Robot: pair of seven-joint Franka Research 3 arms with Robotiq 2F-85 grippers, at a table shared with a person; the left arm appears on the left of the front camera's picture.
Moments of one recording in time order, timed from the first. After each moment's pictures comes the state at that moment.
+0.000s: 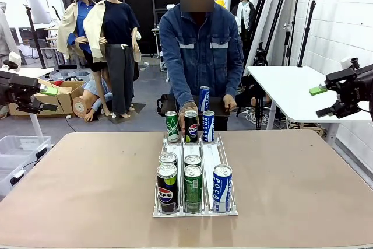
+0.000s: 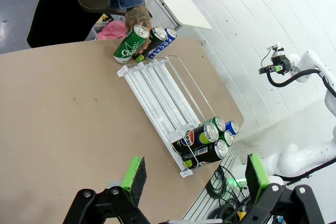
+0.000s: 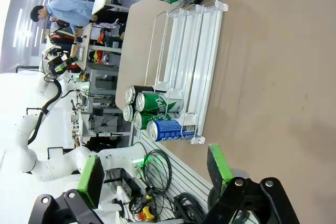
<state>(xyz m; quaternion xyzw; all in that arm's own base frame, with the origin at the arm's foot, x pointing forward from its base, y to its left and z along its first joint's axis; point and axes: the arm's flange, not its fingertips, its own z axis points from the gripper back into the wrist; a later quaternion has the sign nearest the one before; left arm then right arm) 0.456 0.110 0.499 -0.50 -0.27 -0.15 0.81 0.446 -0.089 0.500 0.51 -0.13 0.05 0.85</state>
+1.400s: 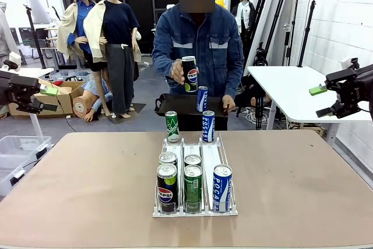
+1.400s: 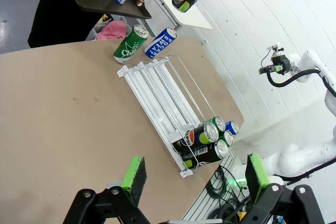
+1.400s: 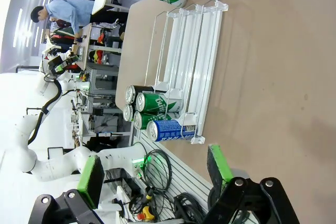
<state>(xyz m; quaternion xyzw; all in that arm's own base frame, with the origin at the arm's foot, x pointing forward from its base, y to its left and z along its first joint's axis) 0.456 0.110 0.499 -0.50 -0.27 -0.15 0.81 0.446 -0.089 0.500 0.51 -0.13 0.05 0.85</state>
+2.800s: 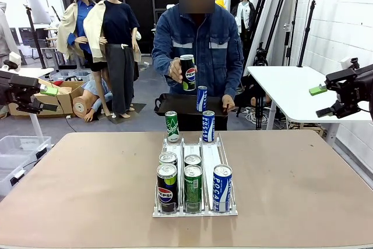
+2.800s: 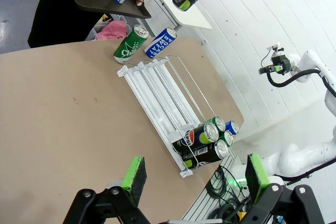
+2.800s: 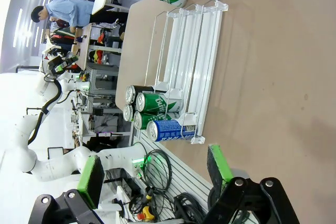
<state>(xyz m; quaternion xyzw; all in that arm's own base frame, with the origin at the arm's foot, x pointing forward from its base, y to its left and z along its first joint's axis) 0.456 0.110 0.499 -0.50 -0.27 -0.15 0.81 0.446 -0.089 0.500 0.51 -0.13 0.05 0.85</state>
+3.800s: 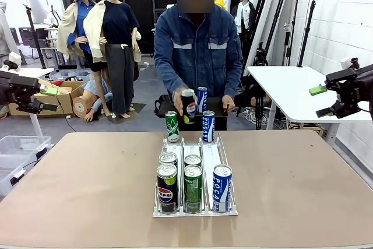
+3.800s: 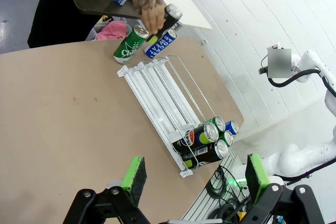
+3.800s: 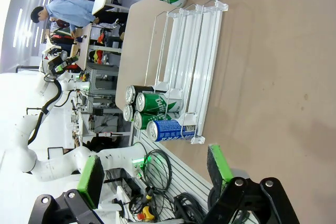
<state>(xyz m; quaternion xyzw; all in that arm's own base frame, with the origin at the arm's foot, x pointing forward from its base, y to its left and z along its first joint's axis) 0.456 0.110 0.499 -0.50 -0.27 -0.15 0.81 0.446 -0.089 0.500 0.51 -0.13 0.05 0.85</state>
